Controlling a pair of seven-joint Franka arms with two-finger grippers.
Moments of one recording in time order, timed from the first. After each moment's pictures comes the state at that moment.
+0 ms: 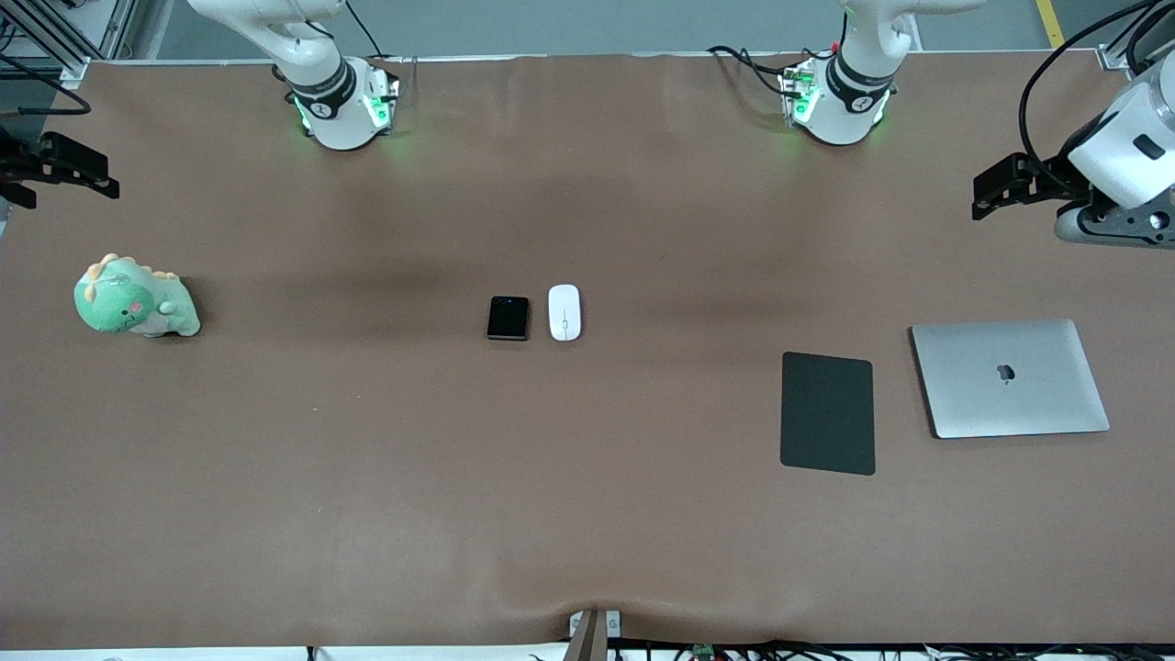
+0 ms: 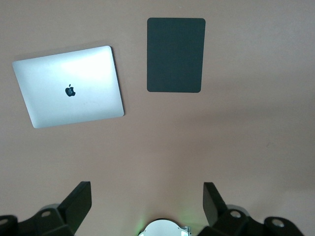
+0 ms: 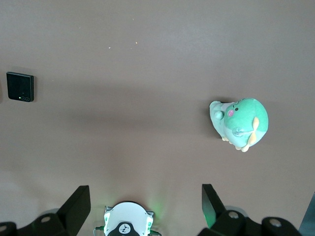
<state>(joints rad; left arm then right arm) -0.05 -0.01 -0.06 -1.55 0.01 1.43 0.01 0.00 -0.05 -0.08 -1.56 -0.03 1.35 -0.22</state>
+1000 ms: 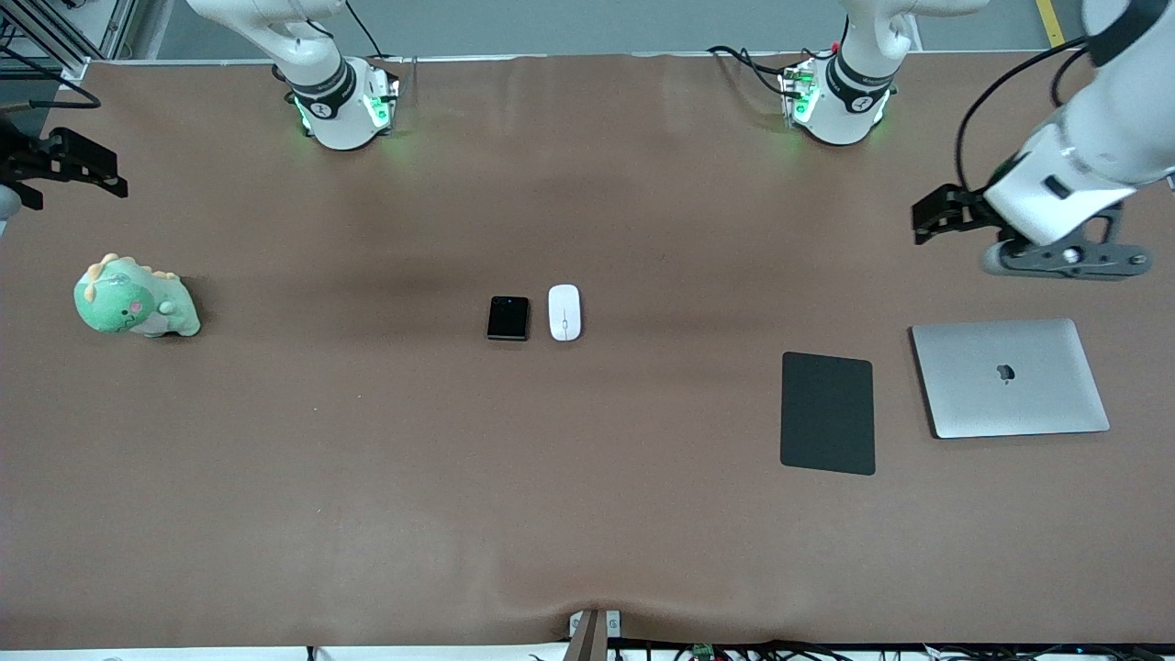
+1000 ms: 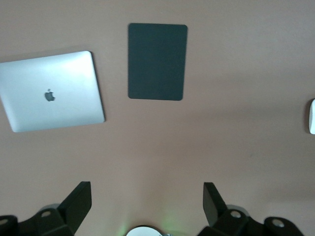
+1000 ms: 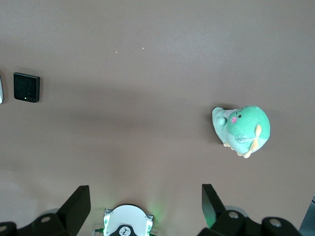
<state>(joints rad) -0.17 0.09 -0.07 -1.49 0.00 1.45 -0.14 0.02 -0.05 -0.08 -1.54 -0.03 1.35 -0.22</state>
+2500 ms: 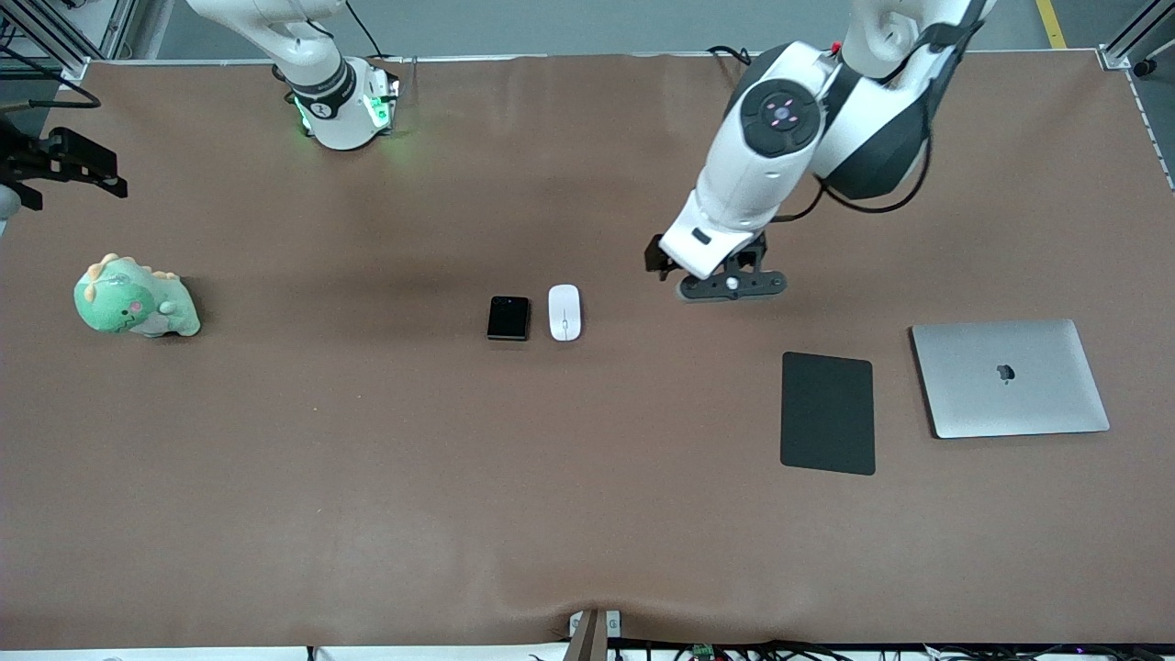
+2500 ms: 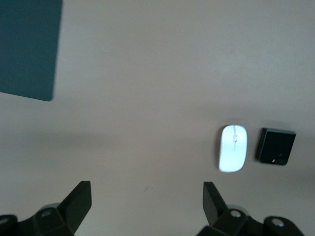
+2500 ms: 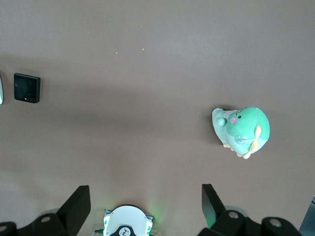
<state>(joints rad) -0.56 0.26 -0.10 -1.72 -0.07 2.00 -0.73 0.02 -0.05 -0.08 -1.54 -0.03 1.35 -0.22</state>
